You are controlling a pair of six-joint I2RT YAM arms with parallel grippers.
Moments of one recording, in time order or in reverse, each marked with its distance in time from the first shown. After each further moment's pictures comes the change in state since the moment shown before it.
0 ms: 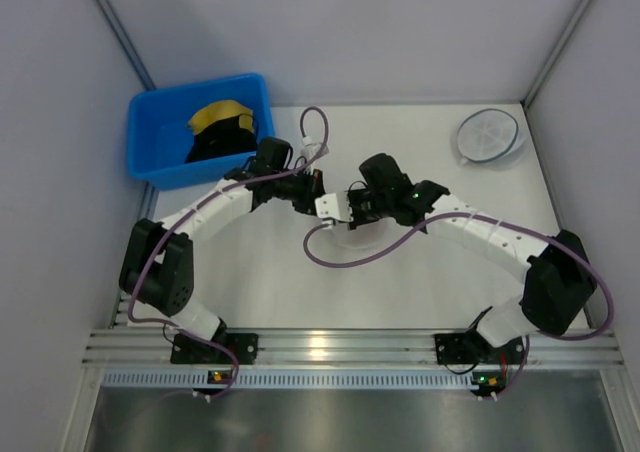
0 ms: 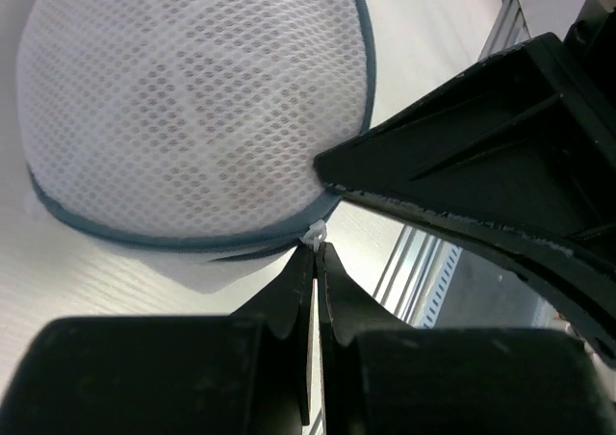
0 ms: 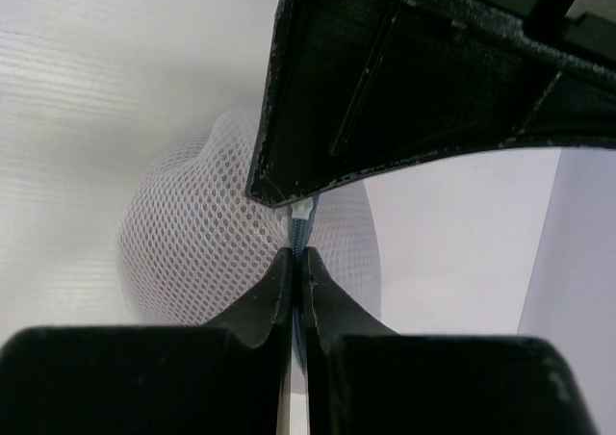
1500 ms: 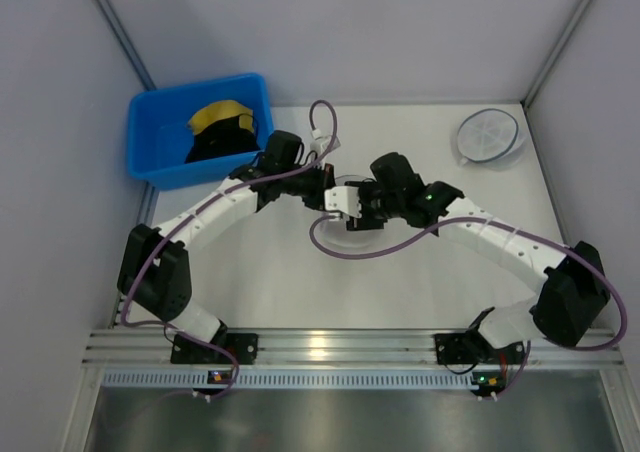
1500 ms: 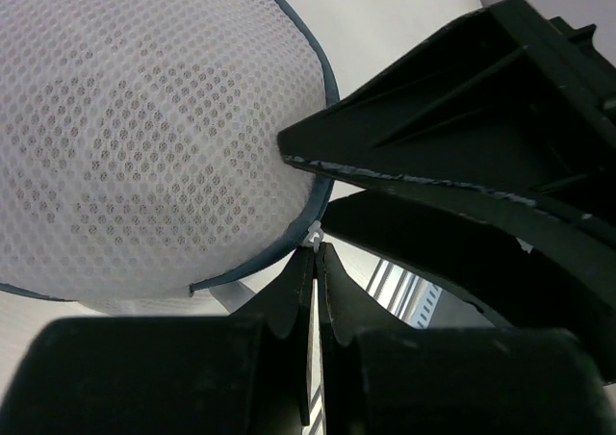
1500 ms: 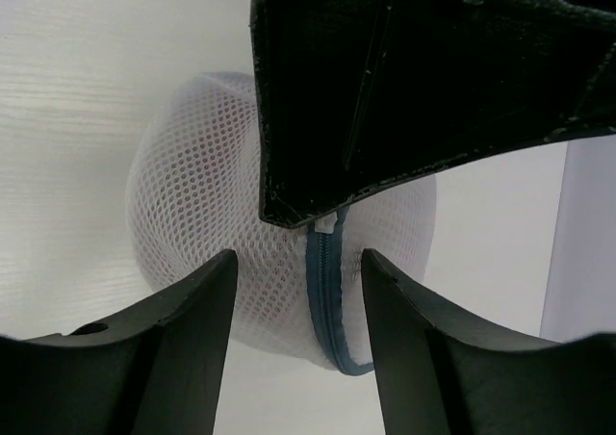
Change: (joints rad) left arm -0.082 -0.035 0.067 -0.005 -0.096 -0.077; right arm -0.016 -0.098 -0.028 -0.042 0.026 0.113
